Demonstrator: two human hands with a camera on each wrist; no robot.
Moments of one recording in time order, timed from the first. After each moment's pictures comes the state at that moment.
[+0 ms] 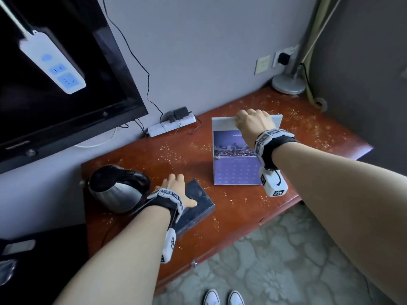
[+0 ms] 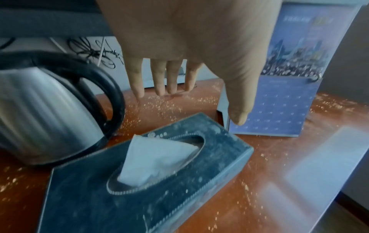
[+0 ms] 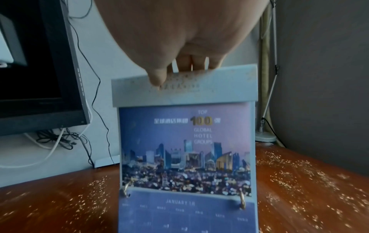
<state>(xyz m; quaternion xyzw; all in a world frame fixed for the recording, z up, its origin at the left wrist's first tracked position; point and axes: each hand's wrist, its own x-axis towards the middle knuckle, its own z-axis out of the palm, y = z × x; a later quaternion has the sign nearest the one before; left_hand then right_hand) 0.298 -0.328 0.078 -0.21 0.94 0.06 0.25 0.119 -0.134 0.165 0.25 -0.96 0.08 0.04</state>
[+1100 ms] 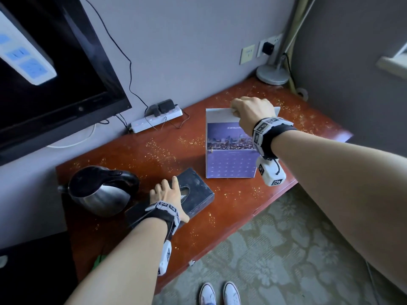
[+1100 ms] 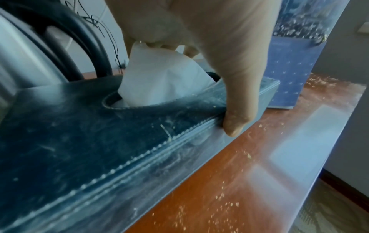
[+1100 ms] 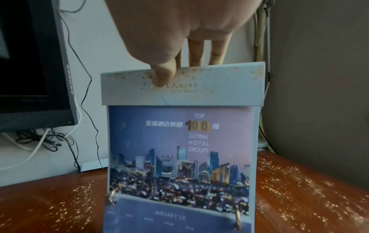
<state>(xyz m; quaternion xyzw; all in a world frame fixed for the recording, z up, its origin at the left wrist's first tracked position) 0.315 -0.332 0.030 -0.15 0.96 -0.05 0.23 0.116 -0.132 0.175 0.25 -0.96 0.05 0.07</state>
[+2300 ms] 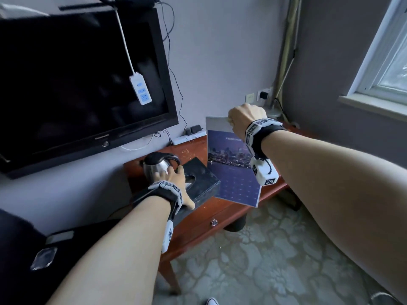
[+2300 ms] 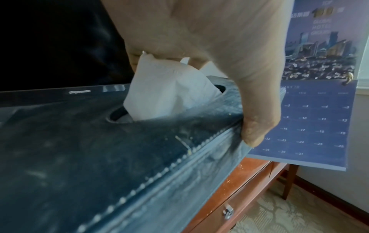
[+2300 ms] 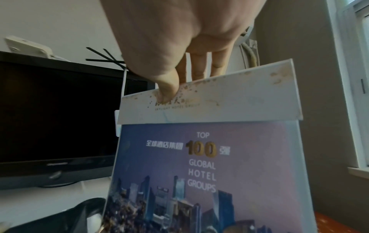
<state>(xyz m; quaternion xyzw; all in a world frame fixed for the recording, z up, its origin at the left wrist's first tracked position) 0.584 -0.322 0.215 -0.15 0.98 -0.06 0.12 0.444 -0.136 0.336 0.24 -0.96 0.00 0.12</state>
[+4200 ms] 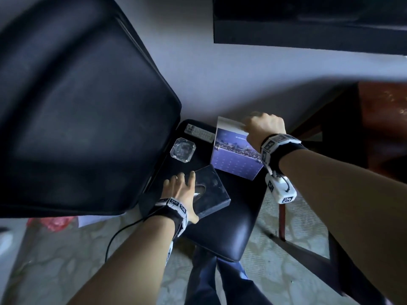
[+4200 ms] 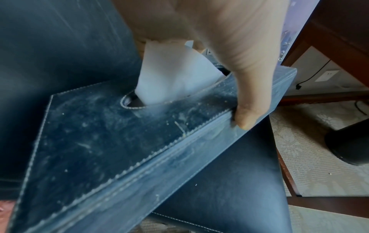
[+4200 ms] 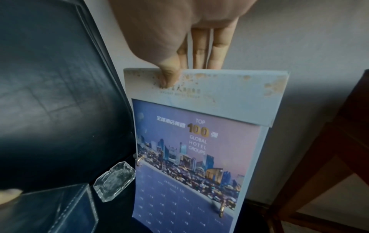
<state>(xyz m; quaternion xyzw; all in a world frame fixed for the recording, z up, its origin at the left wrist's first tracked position) 0.836 -0.924 -0.108 -0.34 0.87 0.08 0.34 0.574 -0.897 -0.040 0.50 -0.85 -0.06 -0.15</state>
